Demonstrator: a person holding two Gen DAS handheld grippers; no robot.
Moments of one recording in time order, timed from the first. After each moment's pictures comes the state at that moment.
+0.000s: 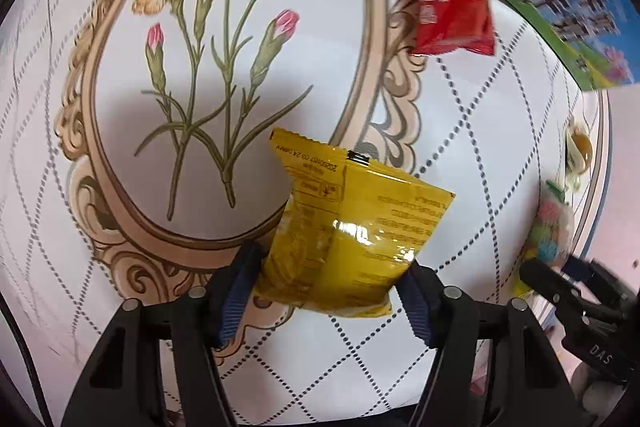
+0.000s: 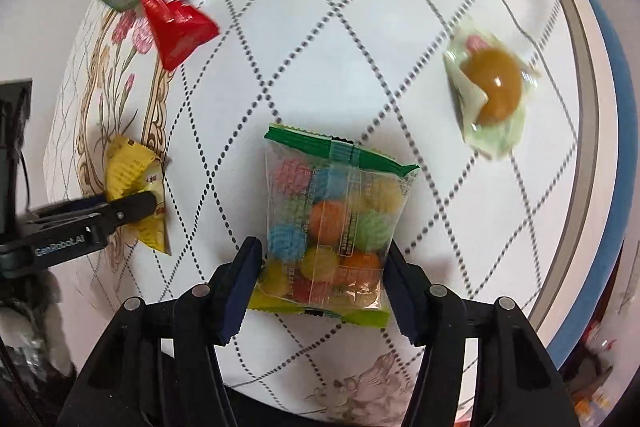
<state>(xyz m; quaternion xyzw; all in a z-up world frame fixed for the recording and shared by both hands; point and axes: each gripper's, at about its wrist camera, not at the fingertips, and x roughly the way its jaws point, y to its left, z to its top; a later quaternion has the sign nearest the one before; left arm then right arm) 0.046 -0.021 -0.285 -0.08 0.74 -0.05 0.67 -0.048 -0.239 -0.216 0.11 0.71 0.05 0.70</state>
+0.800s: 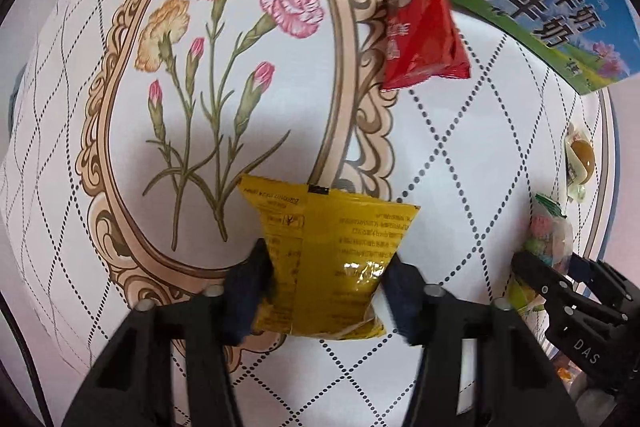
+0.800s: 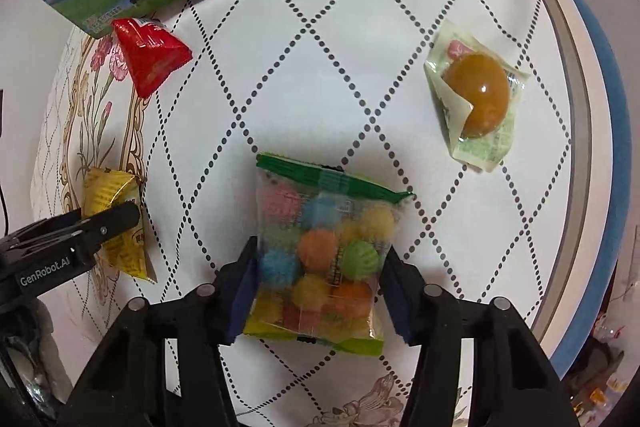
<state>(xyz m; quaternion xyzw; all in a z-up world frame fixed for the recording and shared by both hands) 0.056 -0.073 -0.249 -0.01 0.69 -0.04 0.72 -0.022 -0.226 -0.219 0.09 0.68 0.03 0.73</state>
